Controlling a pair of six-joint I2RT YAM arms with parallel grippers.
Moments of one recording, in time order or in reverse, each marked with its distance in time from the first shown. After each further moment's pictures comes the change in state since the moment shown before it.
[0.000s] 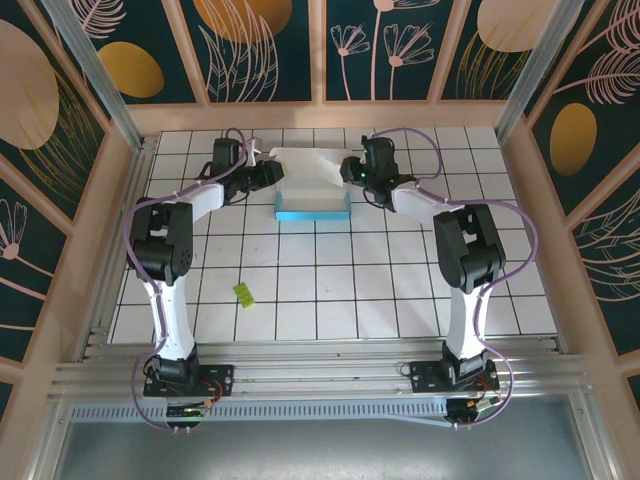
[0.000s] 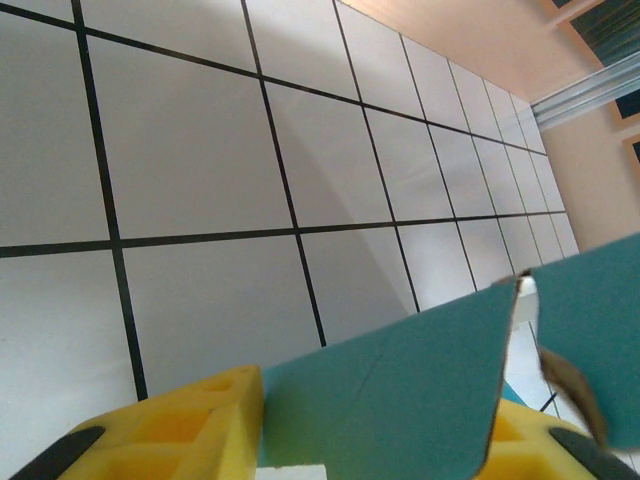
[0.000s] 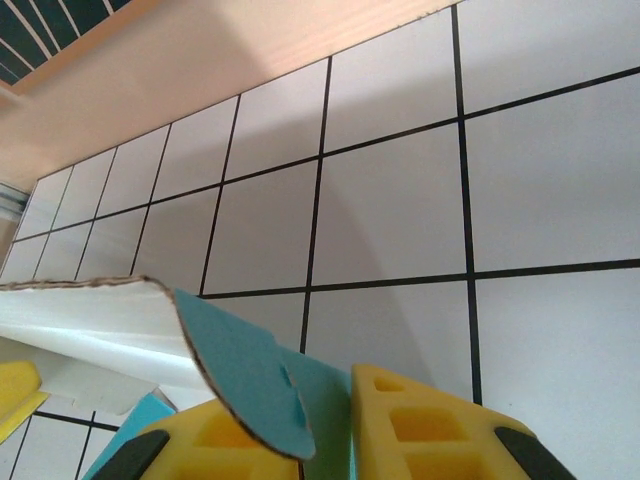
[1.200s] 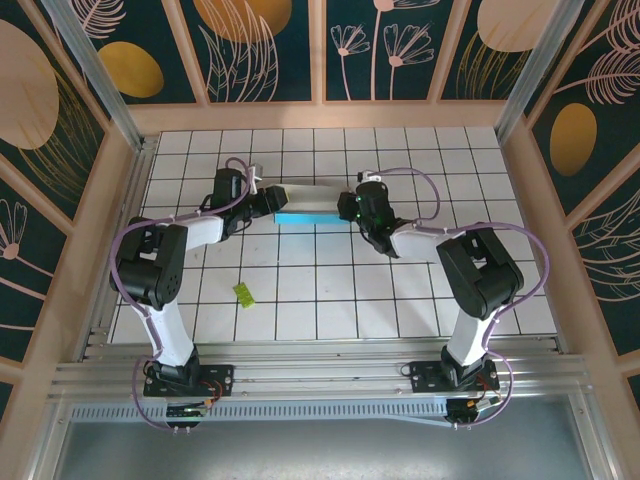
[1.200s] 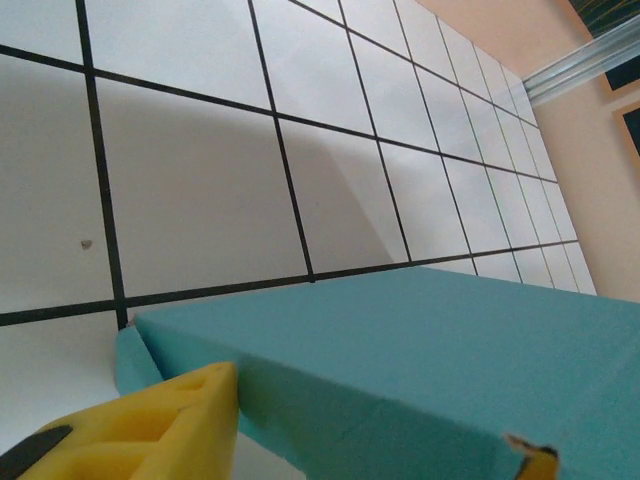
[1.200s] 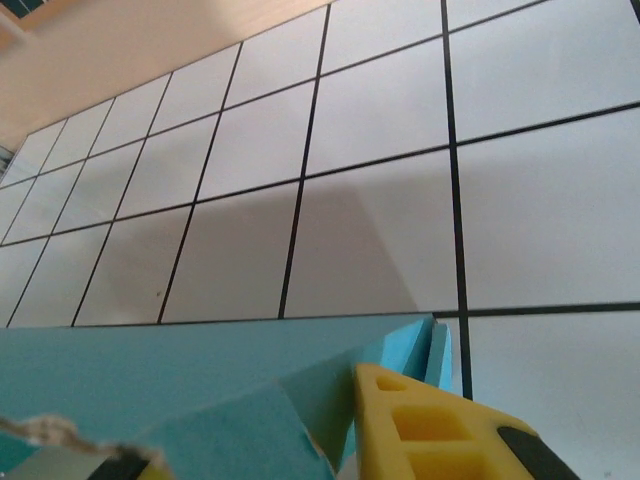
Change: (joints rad) left arm -0.071 -0.224 -0.422 0.257 -0.082 -0.075; right arm 0.147 -0.205 -0.449 0.293 0.203 0.002
